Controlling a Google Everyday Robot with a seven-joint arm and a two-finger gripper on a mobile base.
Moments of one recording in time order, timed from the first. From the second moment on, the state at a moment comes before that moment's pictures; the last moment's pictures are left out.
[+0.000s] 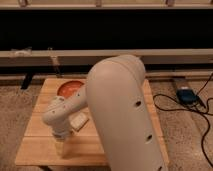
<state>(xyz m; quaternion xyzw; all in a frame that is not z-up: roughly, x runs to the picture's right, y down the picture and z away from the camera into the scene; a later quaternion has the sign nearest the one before) -0.224 0.283 0.772 -0.40 0.01 0.09 0.91</state>
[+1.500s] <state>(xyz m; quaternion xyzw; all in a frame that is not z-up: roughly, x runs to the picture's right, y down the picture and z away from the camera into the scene) -0.259 0.262 0.771 -0.38 0.02 0.20 0.90</state>
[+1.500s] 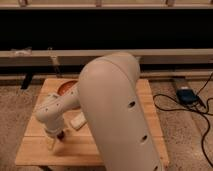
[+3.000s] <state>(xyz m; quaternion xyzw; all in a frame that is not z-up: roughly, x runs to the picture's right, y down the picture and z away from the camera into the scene) -0.221 0.262 0.790 -0.37 0.03 0.19 0.91</state>
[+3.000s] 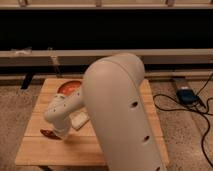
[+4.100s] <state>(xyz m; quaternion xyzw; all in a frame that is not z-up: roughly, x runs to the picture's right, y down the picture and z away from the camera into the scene) -0.131 0.267 0.800 -0.36 0.06 0.17 0.92</state>
